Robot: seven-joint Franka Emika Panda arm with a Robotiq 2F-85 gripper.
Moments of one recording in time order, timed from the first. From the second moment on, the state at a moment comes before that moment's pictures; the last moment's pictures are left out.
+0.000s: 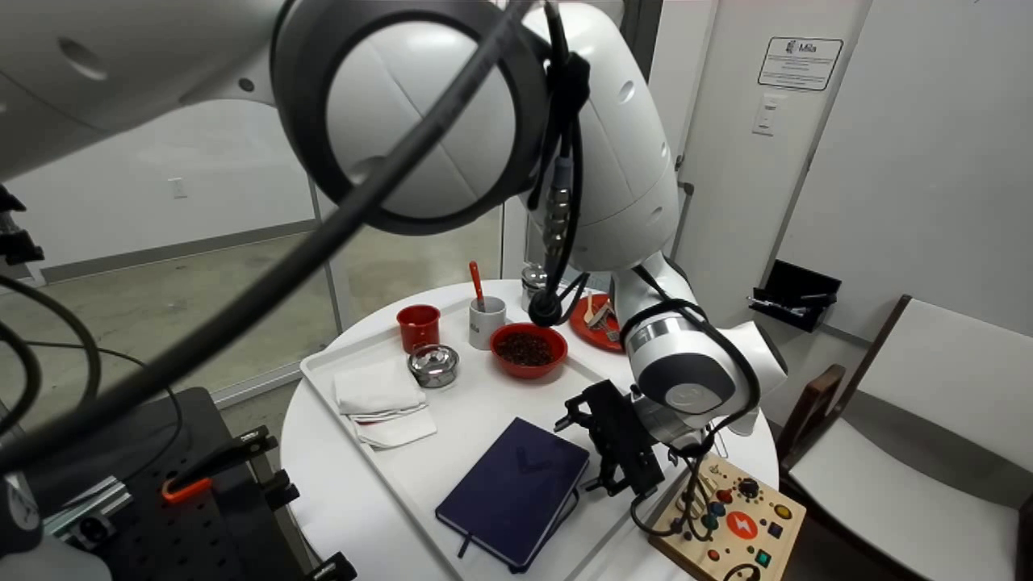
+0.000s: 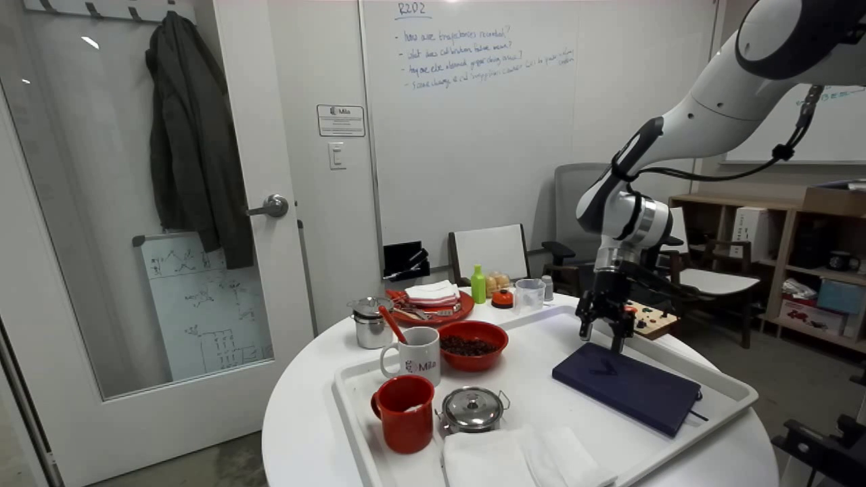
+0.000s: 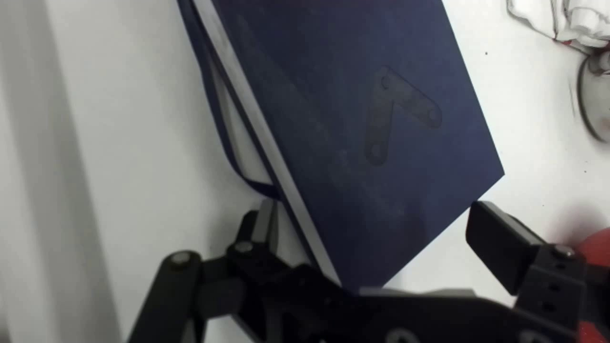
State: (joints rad) arm -0.43 1.17 0.07 -1.35 0.35 2.00 -0.46
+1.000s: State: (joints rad) arm -0.43 1.17 0.09 -1.36 0.35 1.99 -0.47
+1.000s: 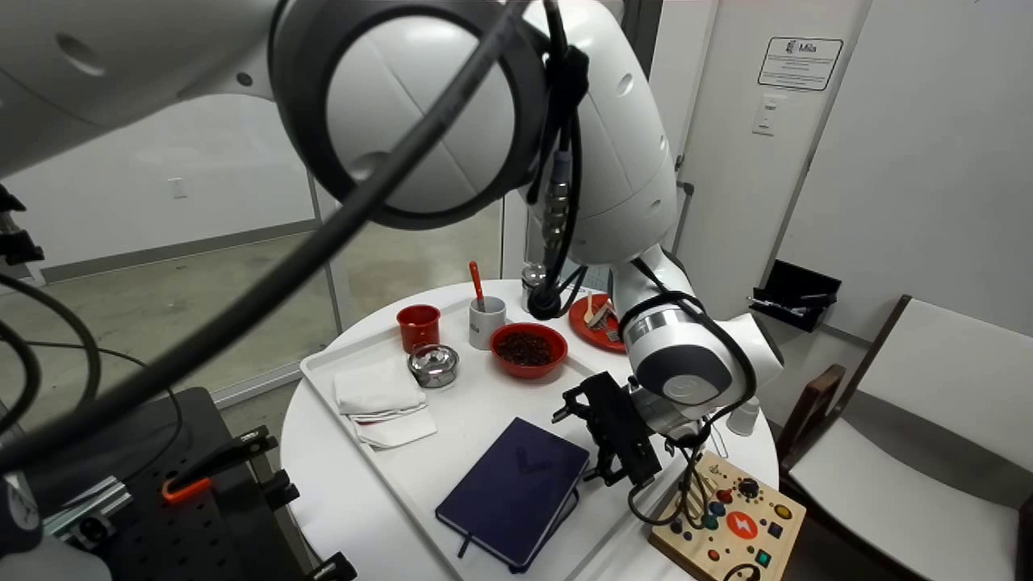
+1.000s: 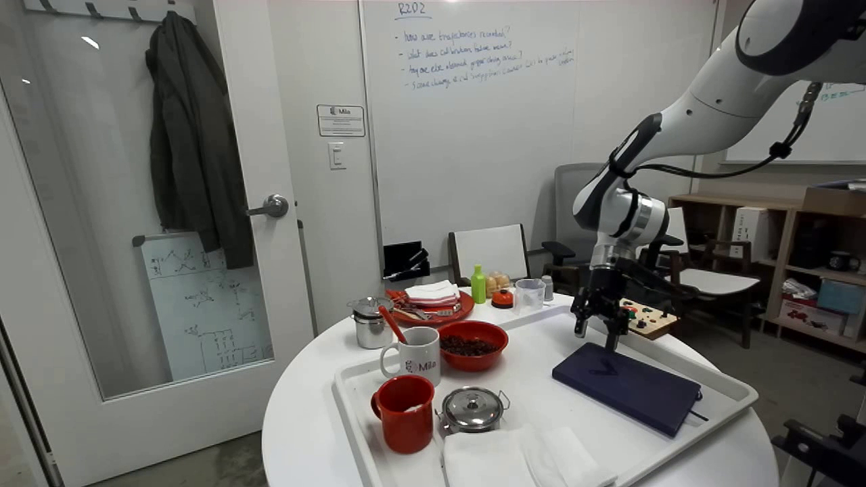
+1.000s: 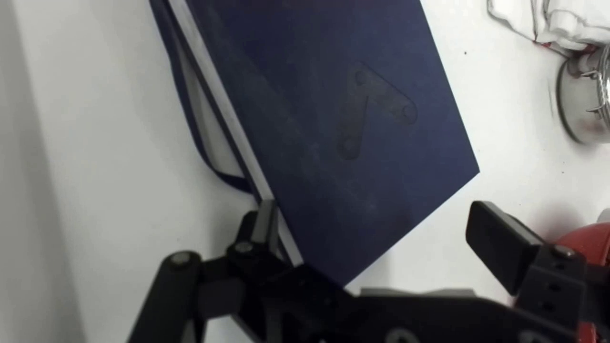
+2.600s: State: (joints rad) arm -0.43 0.97 0.11 -1.57 0.35 1.99 -0.57
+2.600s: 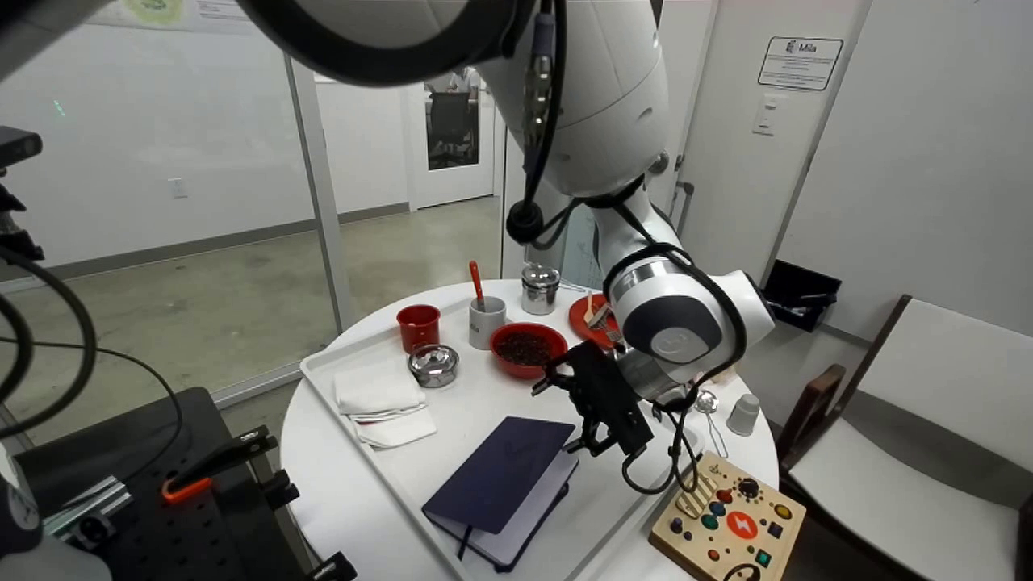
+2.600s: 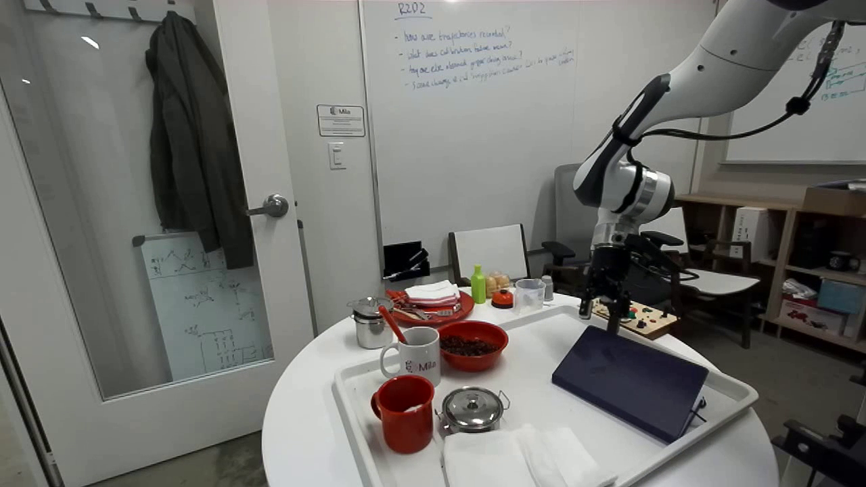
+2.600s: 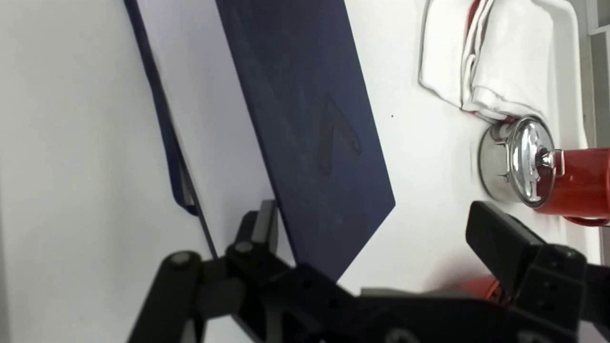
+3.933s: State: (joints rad) arm -0.36 0.78 0.13 -1.78 0.35 1.94 -0.75
